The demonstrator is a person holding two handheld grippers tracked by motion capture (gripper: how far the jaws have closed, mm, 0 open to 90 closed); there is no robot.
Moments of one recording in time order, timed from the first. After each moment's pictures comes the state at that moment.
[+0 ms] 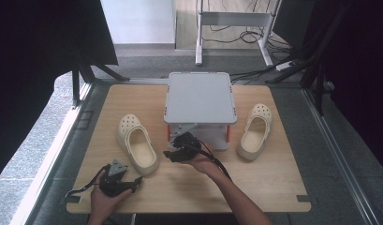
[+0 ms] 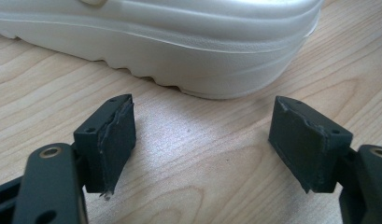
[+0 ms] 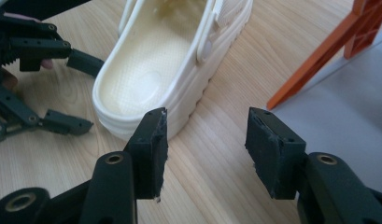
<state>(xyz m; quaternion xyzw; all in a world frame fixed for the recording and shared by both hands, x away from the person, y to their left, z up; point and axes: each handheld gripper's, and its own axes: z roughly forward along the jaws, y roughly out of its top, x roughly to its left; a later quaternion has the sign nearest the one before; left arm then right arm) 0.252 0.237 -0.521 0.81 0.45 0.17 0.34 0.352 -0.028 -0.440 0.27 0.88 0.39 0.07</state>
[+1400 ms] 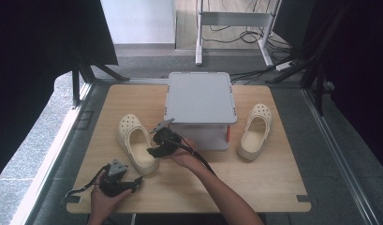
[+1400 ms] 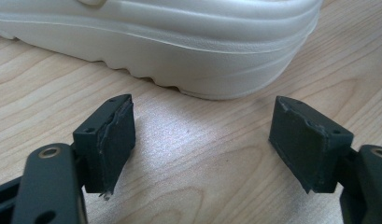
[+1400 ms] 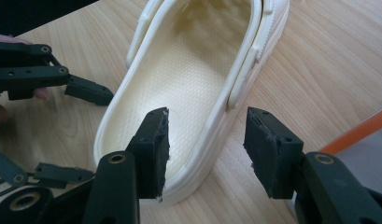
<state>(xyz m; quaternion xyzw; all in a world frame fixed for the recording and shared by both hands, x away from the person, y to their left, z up) 0.252 0.237 -0.521 0.81 0.45 0.17 0.34 0.371 0.033 -0.447 0.26 0.89 0.37 0.05</state>
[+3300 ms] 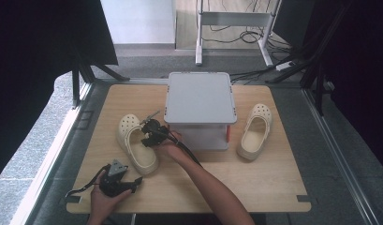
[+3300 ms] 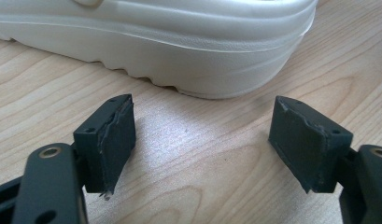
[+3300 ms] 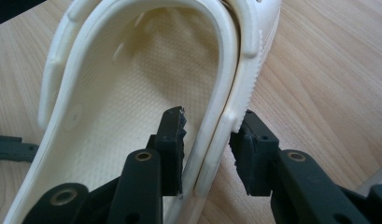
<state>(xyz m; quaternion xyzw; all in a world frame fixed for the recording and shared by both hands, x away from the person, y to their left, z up) 0.251 0.237 -0.521 0.81 0.45 0.16 0.34 0.416 0.080 -0.471 0.29 0.90 0.33 0.06</state>
